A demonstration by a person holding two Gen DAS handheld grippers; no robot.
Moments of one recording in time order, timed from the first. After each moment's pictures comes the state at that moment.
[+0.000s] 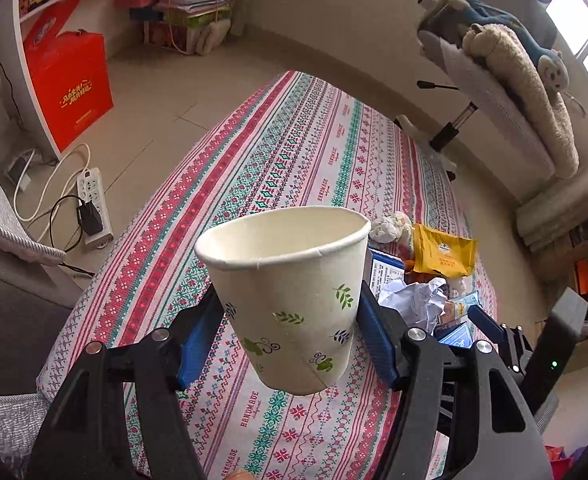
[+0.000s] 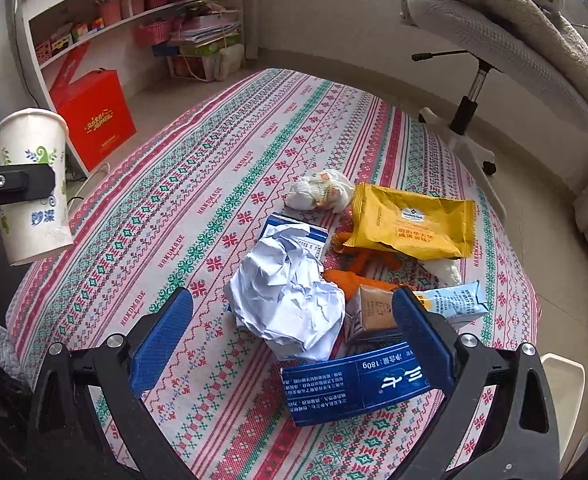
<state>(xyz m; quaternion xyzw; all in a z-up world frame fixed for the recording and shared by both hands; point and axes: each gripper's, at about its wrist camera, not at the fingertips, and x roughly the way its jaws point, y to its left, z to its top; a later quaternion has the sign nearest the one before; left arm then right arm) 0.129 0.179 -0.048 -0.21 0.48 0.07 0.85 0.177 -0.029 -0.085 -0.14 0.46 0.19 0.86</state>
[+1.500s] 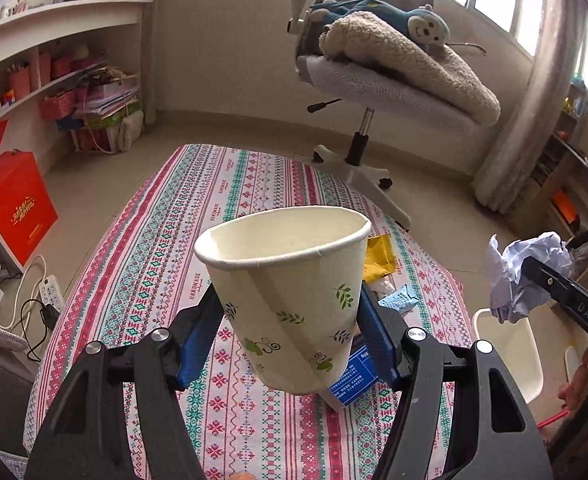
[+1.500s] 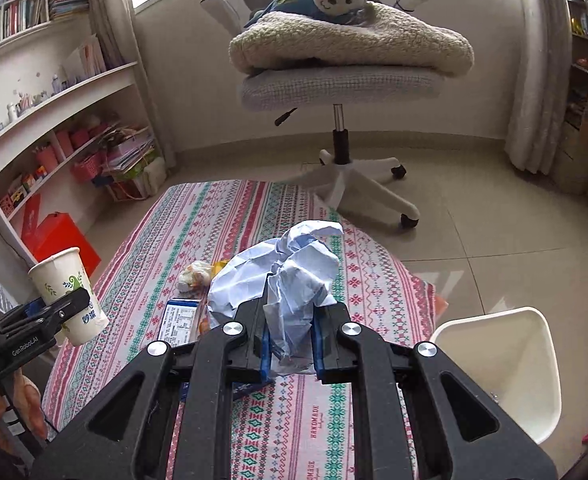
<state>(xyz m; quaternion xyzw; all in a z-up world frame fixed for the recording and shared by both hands) 0.135 0.043 -0.024 -0.08 0.37 -0.02 0.92 0.143 -0.240 0.016 0.05 0.35 0.07 0.93</state>
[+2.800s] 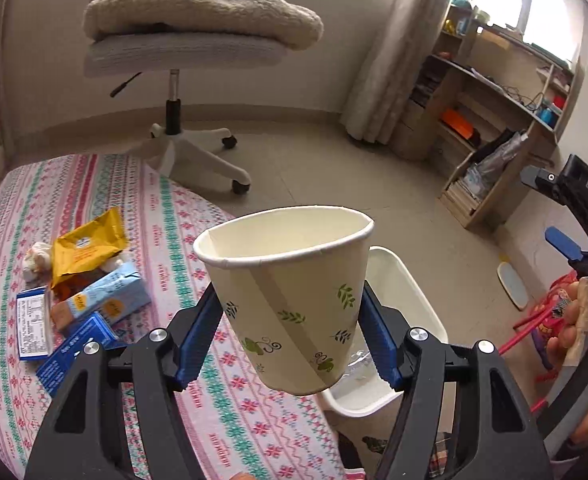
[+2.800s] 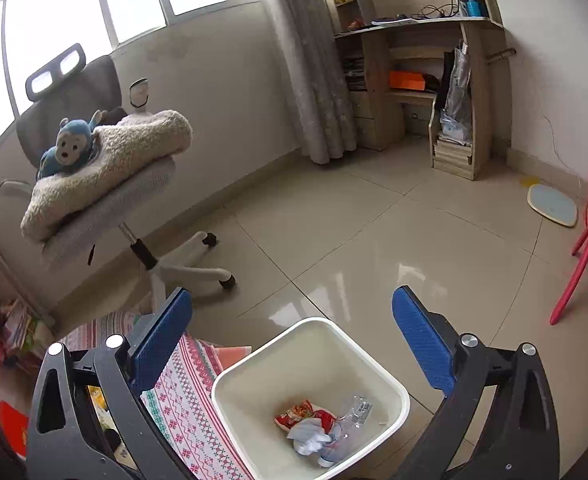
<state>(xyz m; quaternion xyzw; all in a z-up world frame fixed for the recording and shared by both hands) 0.132 -0.223 -0.034 -0.02 0.40 -0.24 0.88 0.055 -0.486 0.037 0.23 0.24 -0.24 0.91</state>
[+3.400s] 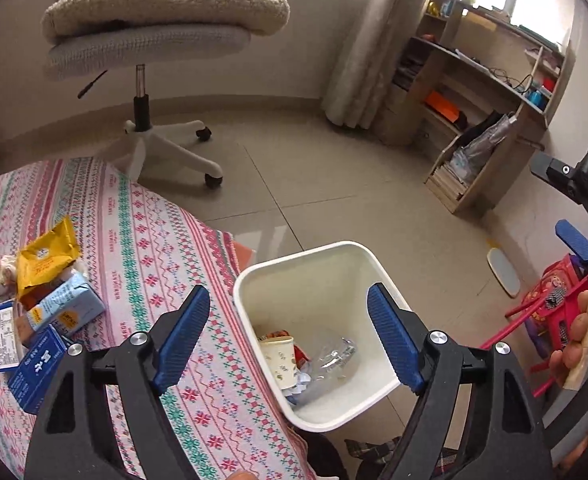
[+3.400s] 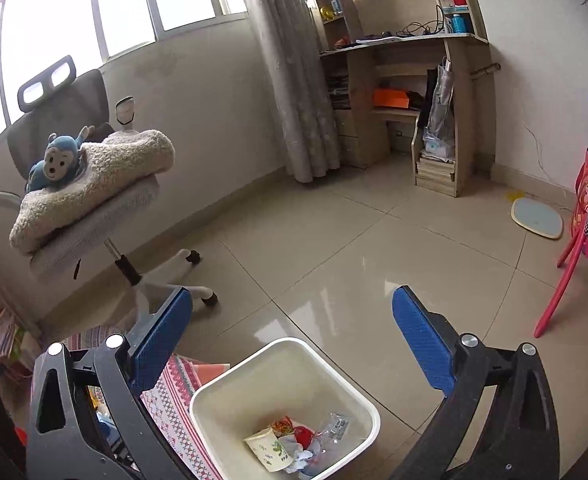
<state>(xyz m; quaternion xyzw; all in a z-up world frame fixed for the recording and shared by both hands) 0.139 -0.261 -0.030 -0.01 0.40 -0.25 0.88 0.047 -0.485 0.043 0.19 0.23 -0.26 0.92</state>
